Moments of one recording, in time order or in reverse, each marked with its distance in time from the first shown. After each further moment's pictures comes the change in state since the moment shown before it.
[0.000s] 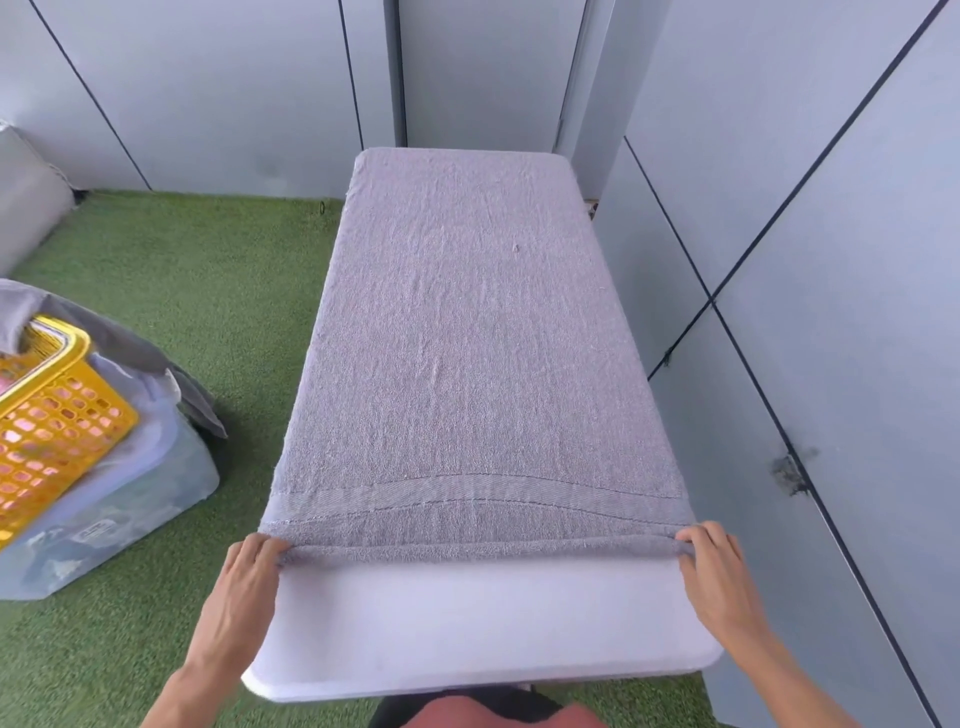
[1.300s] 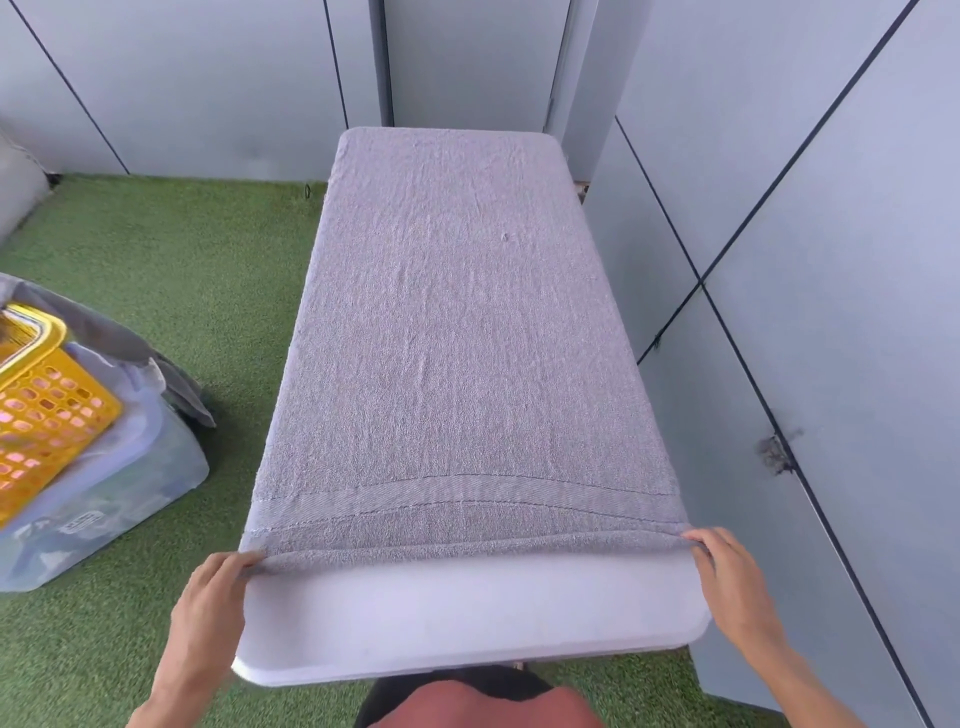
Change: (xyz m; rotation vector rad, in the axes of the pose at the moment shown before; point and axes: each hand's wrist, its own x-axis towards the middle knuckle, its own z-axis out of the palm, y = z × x) left_hand -0.028 0.011 -0.021 -0.234 -0.027 -0.267; right_hand -0.021 0.030 -0.007 0.247 0.007 0.040
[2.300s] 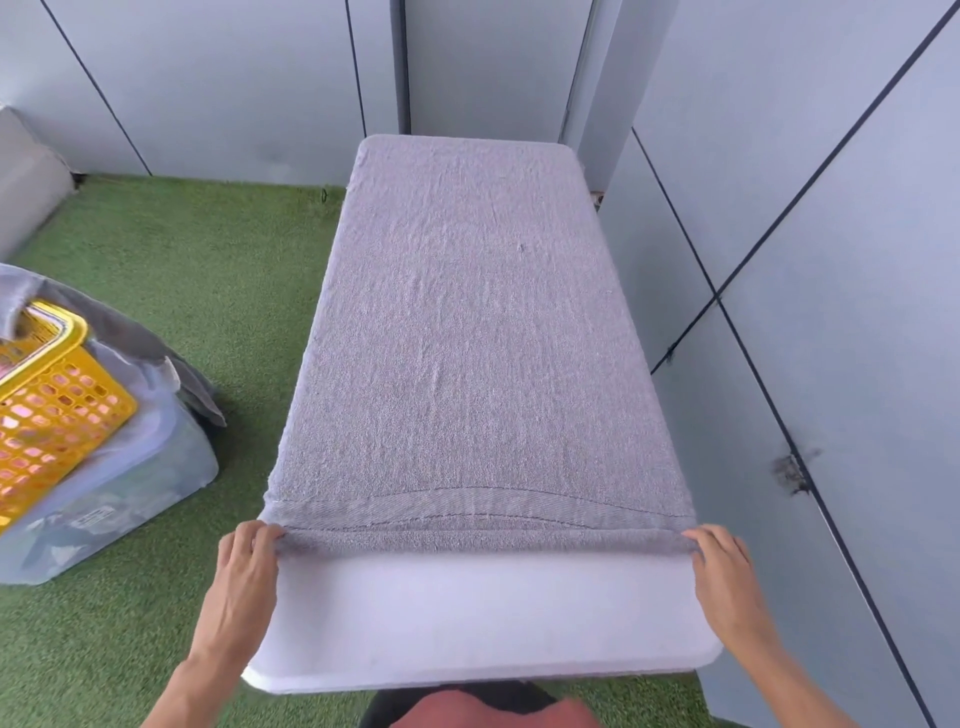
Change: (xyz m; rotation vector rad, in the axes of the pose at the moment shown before) left_hand 0.025 0.008 0.016 0.194 0.028 0.164; right_hand 0.020 -0.010 0.019 -0.252 0.024 -0.050
